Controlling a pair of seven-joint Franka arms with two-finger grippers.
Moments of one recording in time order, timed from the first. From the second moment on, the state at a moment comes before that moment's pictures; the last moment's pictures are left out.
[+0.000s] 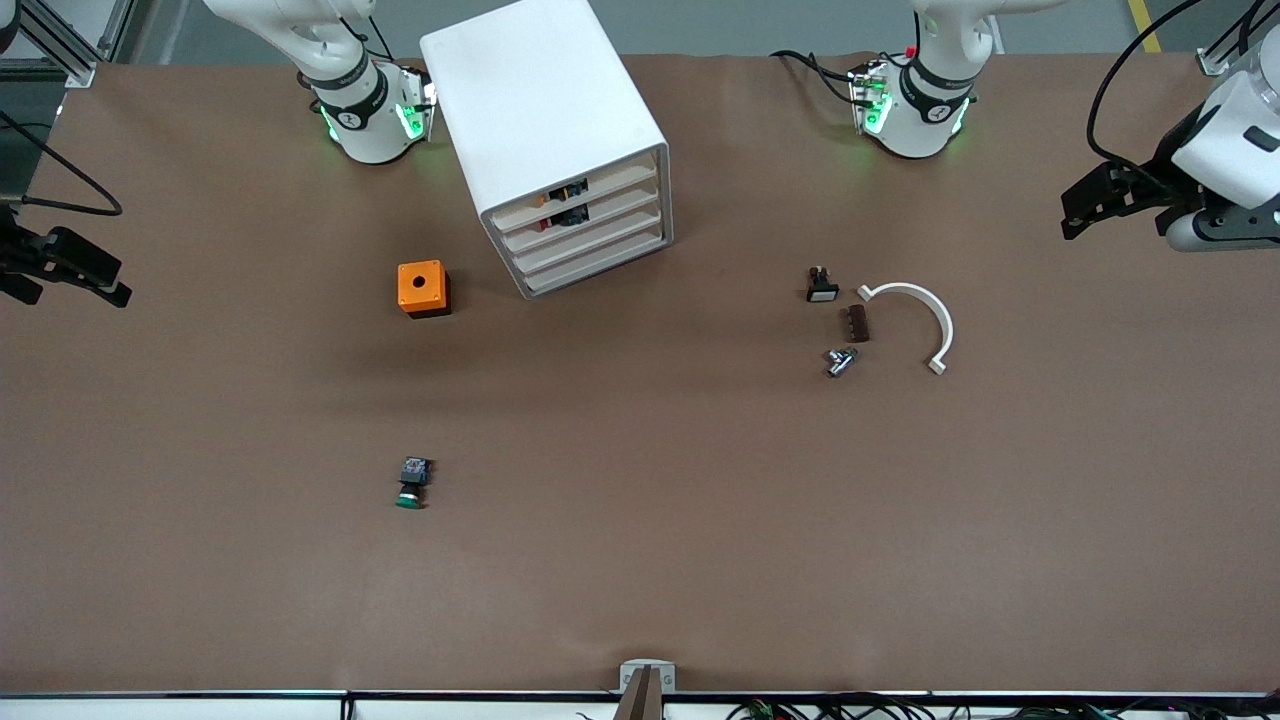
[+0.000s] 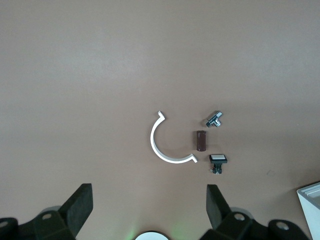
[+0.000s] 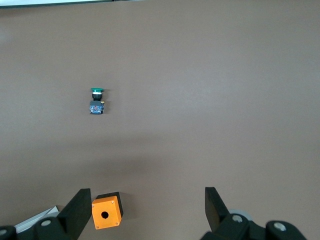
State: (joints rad) left arm 0.06 -0.07 -0.18 -1.60 0.02 1.49 -0.12; right arm 0.00 0.01 -0.07 -1.57 0.01 1.66 -0.01
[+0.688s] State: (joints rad) left arm 0.03 0.06 -0.22 -1.60 0.01 1.49 -0.12; right arm 0.00 0.01 -0.07 -1.57 0.01 1.65 -0.01
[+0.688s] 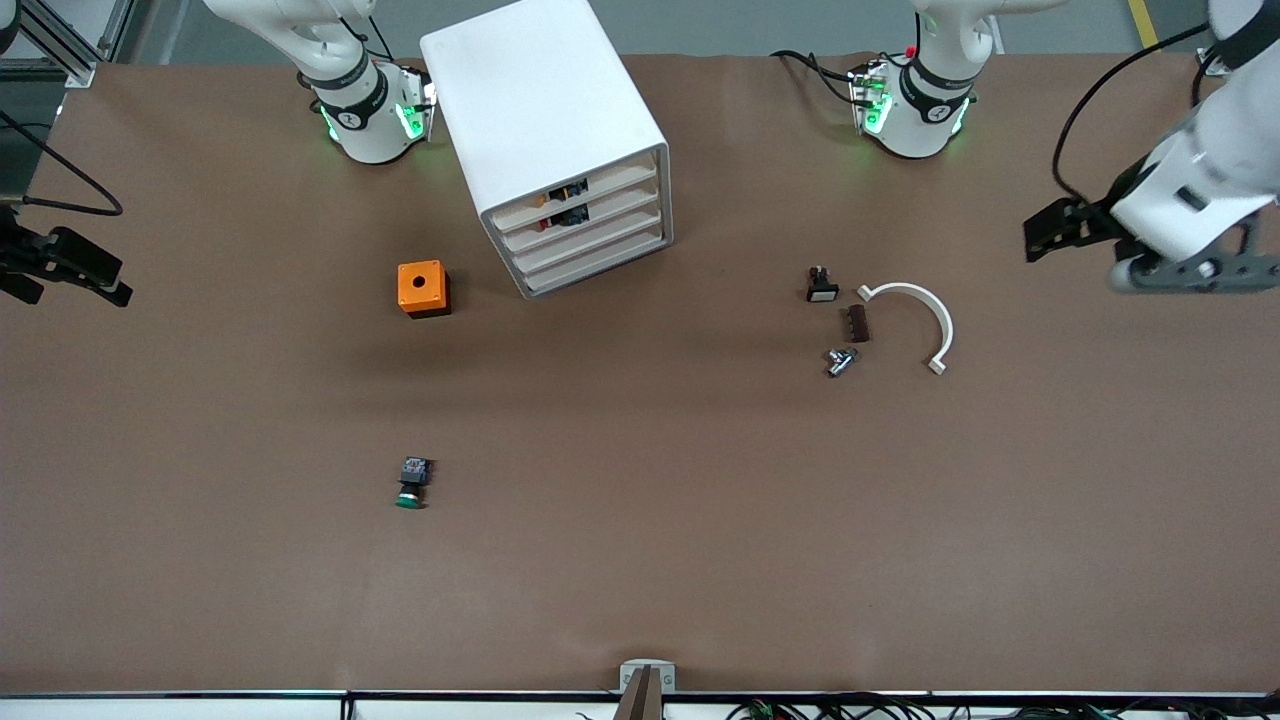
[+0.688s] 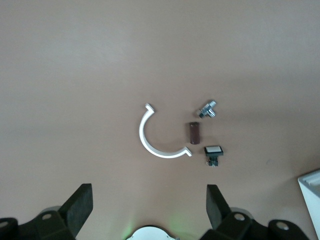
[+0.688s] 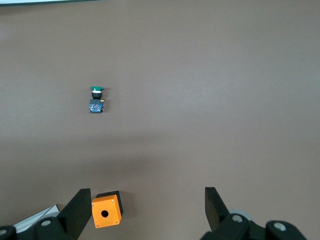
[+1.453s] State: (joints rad) left arm -0.05 0.36 -0.26 -1.58 -0.09 1.51 -0.32; right arm 0.01 0.29 0.08 -1.60 0.02 1.98 0.13
